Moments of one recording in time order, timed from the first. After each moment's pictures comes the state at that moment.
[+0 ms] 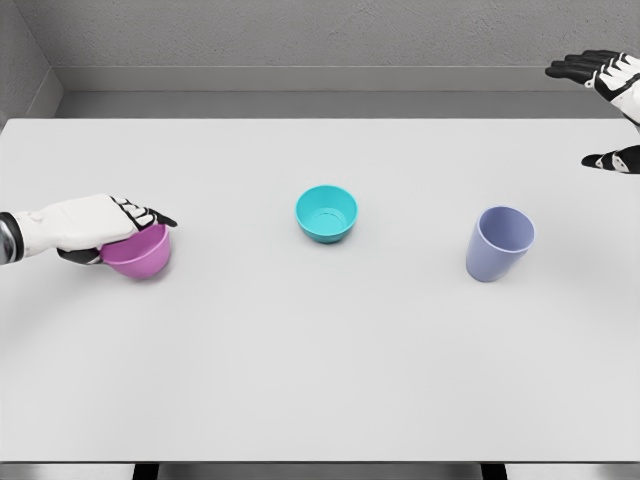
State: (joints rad) left arm -0.53 0.90 -0.62 -1.37 -0.60 -0.61 -0.40; right arm -0.36 -1.03 0.24 -1.55 0.15 -0.61 0.15
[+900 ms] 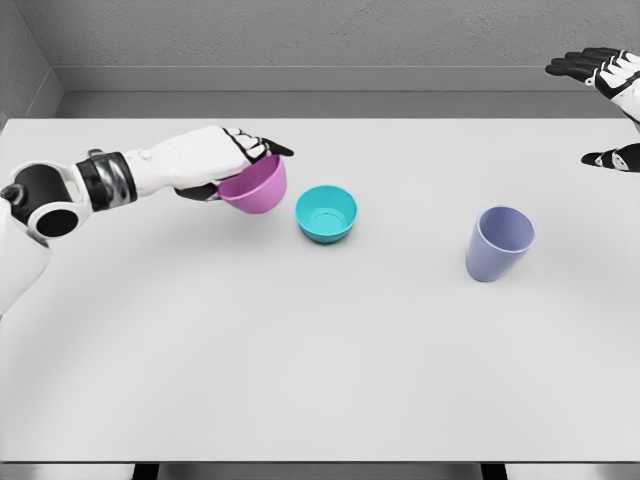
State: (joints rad) left arm -0.69 0.53 -0.56 -1.34 -0.64 -0.61 -0.40; right arm -0.36 -1.03 0.24 -1.55 0.15 -0.61 0.15
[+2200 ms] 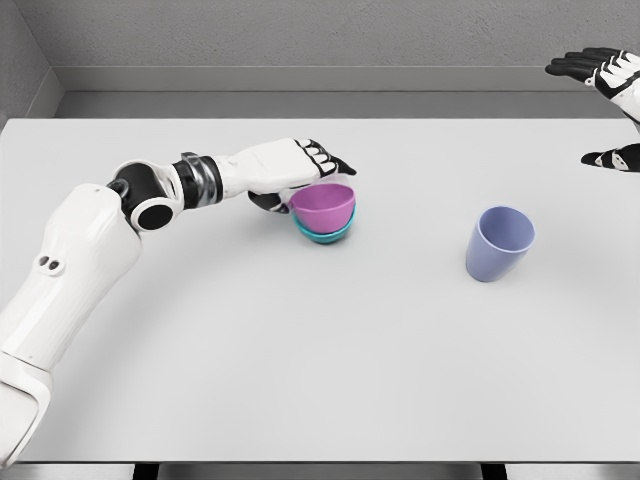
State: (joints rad) left arm -0.76 0.28 -0.61 -1.13 -0.80 -0.61 -0.40; right arm -0.36 -1.02 0.24 -1.55 0.15 -0.61 0.15
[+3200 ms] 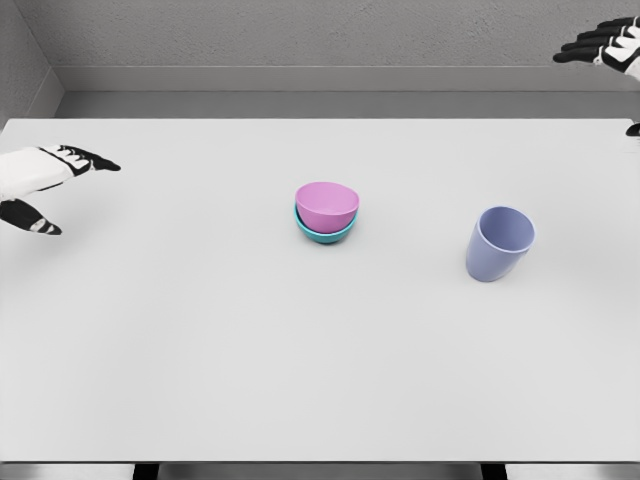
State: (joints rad) left arm -0.59 0.97 -0.59 -1.24 -0.29 -0.61 -0.39; right arm -0.67 -1.04 0.27 -1.54 0.20 -0.61 0.55
